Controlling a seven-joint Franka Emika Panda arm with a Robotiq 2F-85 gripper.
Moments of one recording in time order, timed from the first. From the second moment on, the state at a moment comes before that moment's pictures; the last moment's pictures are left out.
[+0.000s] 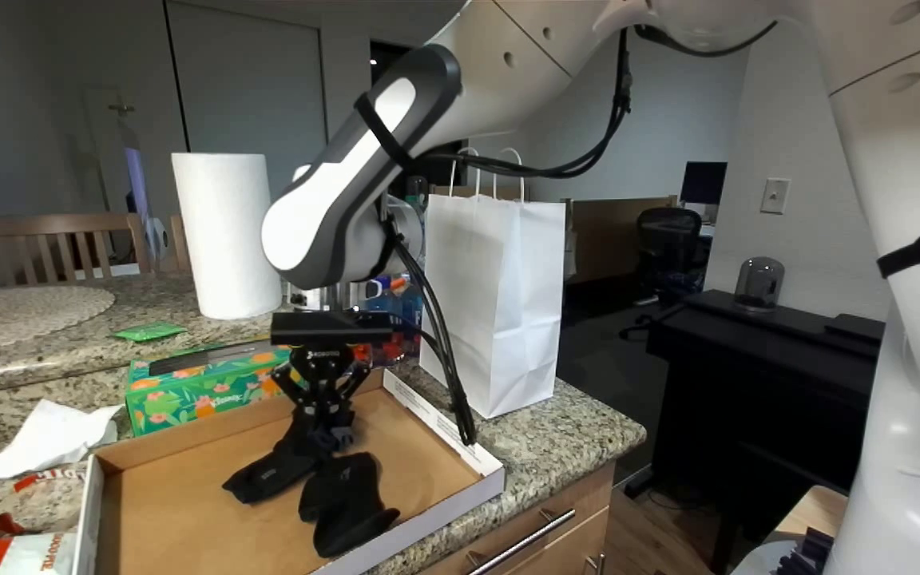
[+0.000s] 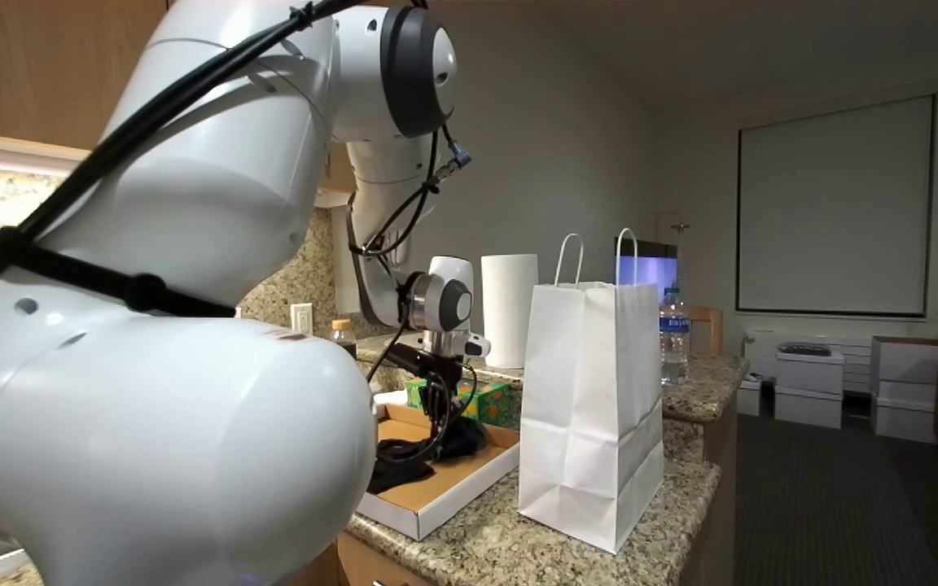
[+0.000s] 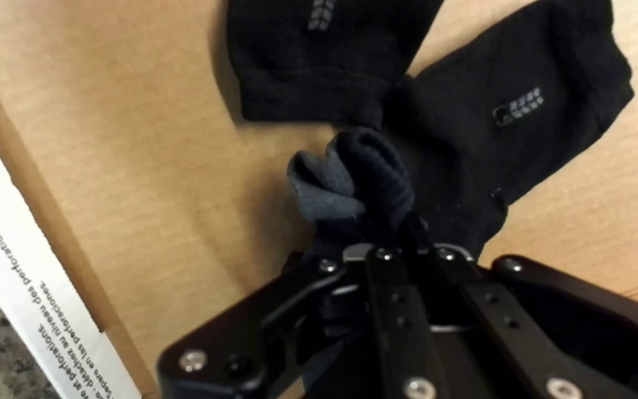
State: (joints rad) arm 0.32 0.41 0.14 -1.99 0.09 2.42 0.67
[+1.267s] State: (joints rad) arm 0.18 -0.36 0.16 -2.05 0.15 2.05 0.44
